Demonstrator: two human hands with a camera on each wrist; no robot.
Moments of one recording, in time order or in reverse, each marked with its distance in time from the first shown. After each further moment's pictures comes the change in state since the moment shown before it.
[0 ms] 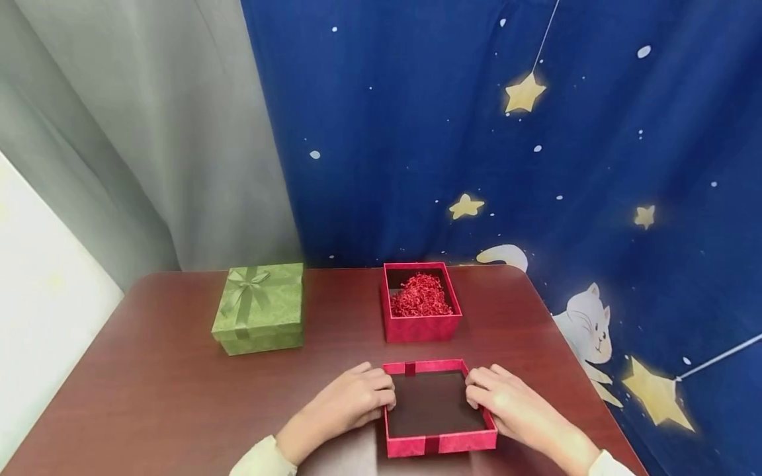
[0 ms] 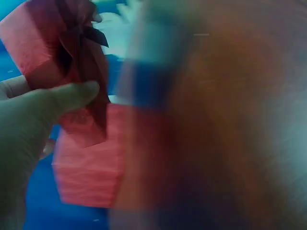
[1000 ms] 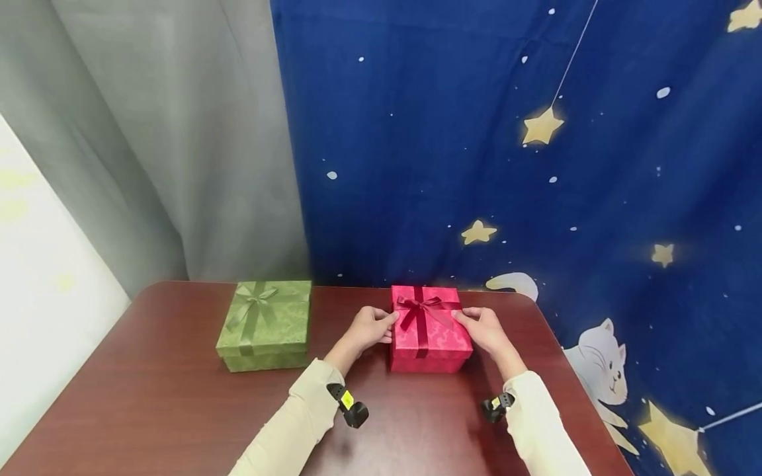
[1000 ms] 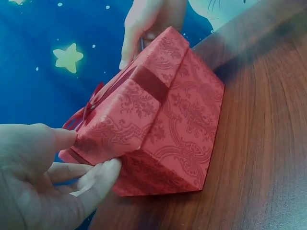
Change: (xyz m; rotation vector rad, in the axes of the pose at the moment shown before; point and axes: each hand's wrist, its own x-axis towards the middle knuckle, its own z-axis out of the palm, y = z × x) left_hand 0.076 -0.113 0.030 -1.101 0.258 -1.360; right_hand 0.111 0.122 0.035 0.610 0.153 1.174
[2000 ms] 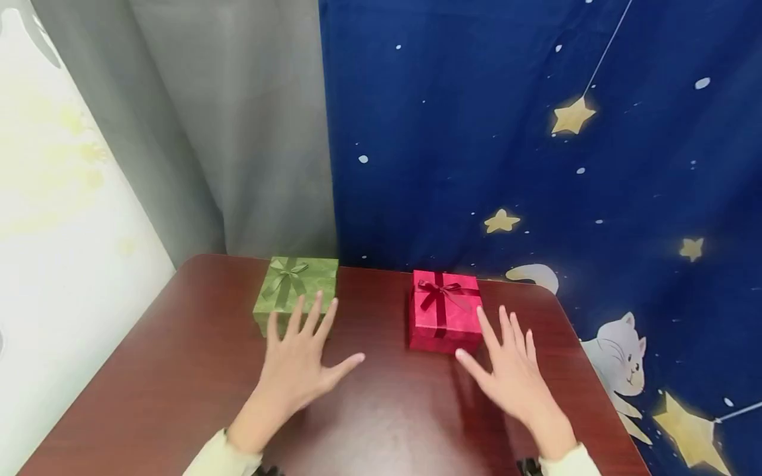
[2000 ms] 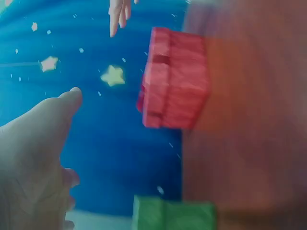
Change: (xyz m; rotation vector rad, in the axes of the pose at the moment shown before) left_hand -0.186 -0.010 -0.098 1.239 0.399 0.435; right_hand -0.142 -0.021 -0.004 -0.586 0.010 -0.427
